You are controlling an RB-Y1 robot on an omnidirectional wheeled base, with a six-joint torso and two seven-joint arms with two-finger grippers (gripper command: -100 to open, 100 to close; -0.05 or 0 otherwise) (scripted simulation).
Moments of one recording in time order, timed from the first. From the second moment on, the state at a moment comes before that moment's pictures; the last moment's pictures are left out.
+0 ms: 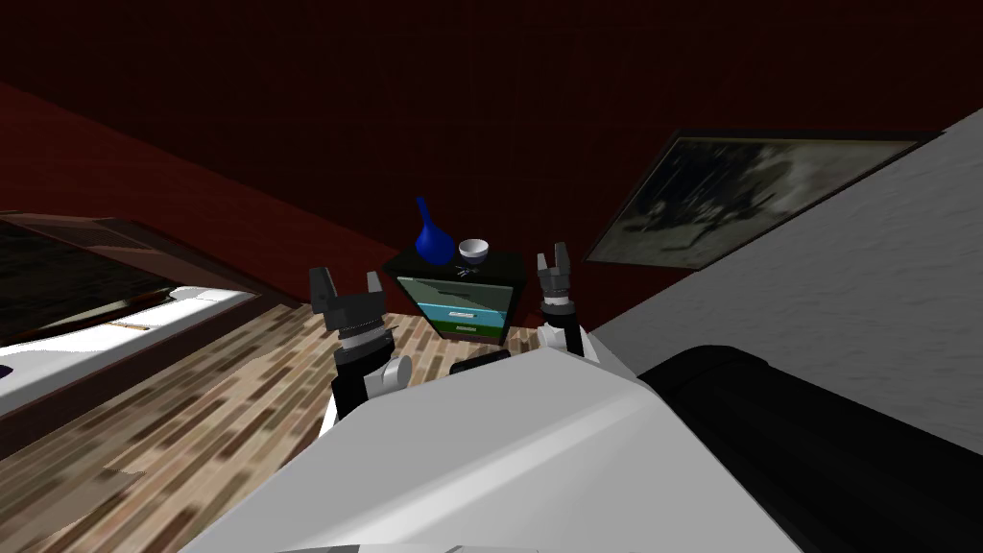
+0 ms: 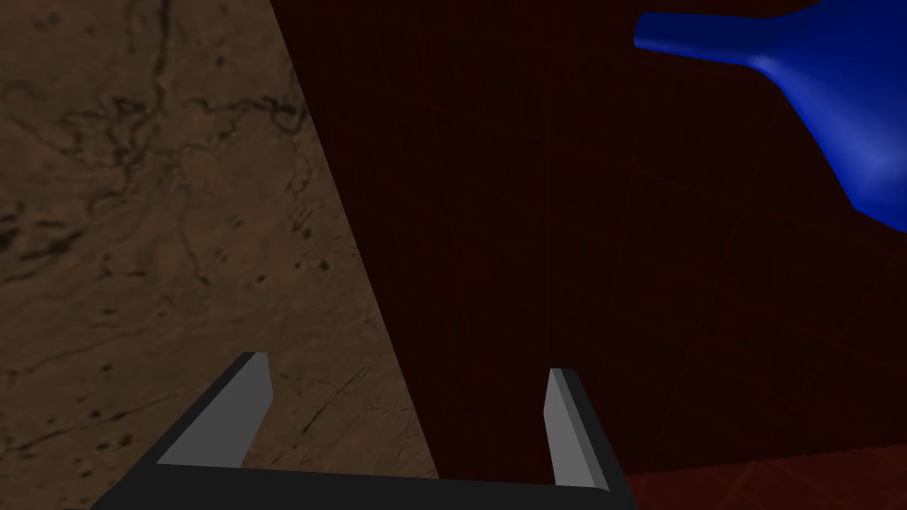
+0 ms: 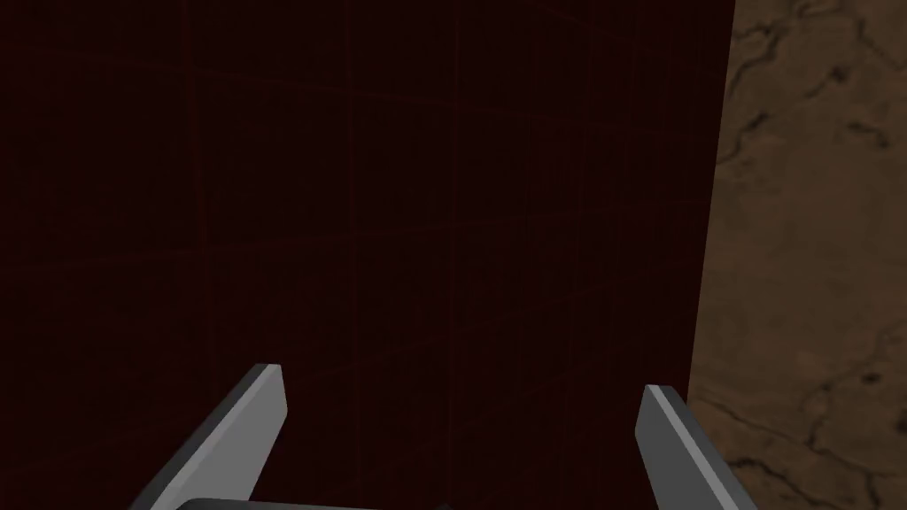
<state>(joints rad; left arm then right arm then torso) 0.46 -0.01 -0.04 -2.24 0.01 -0.54 0.15 0.50 -0.05 0.01 -2.31 0.06 -0.52 0.02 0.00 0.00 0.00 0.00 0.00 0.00</state>
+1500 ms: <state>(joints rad) 0.45 0.09 -0.05 -2.18 0.00 -0.56 0.15 0.50 -0.05 0.01 -2.31 0.06 -0.52 0.02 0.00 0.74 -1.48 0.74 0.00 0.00</state>
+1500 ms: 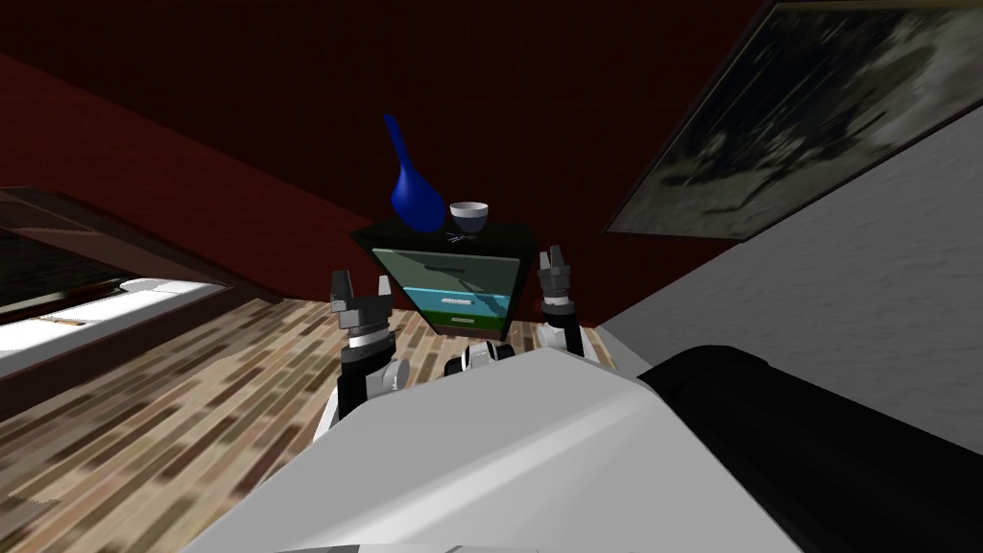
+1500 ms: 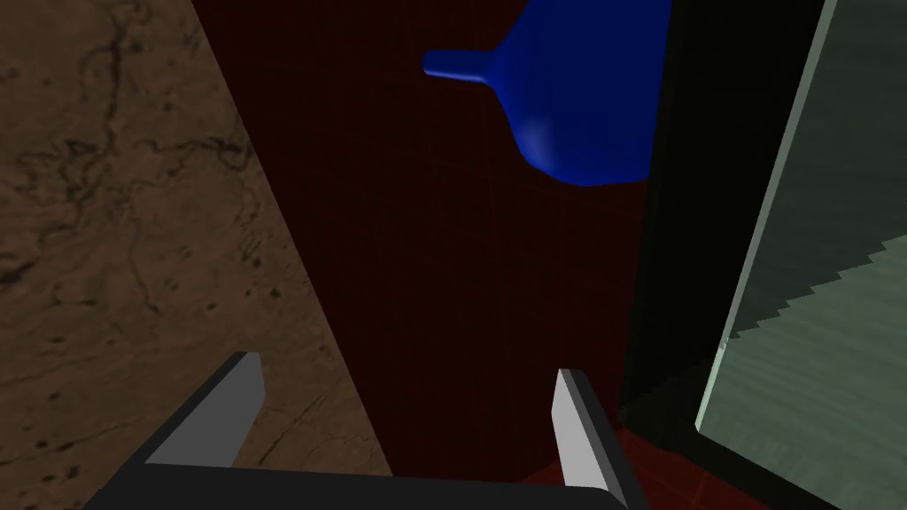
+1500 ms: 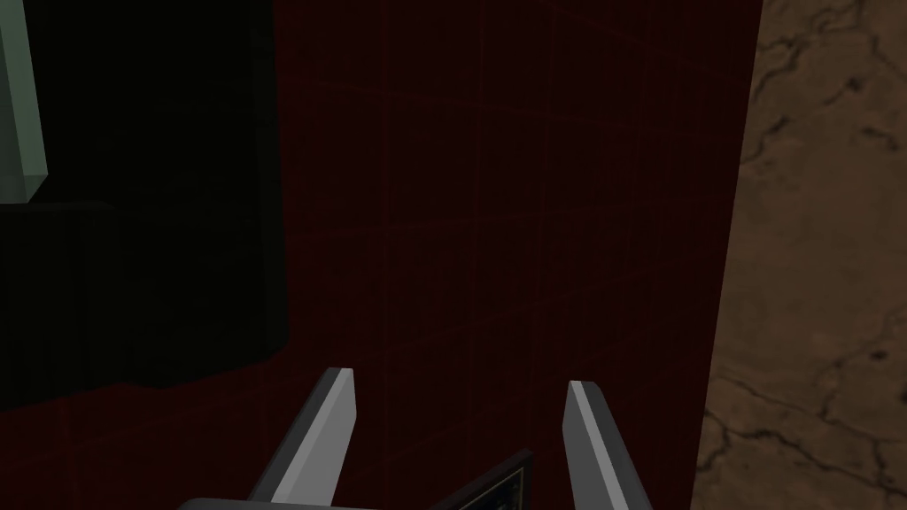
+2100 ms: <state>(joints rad) 0.42 0.16 -0.06 -2.04 0.00 -0.60 0.14 0.50 -0.05 0.01 -2.31 0.06 -0.52 0.02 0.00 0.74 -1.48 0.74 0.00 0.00</state>
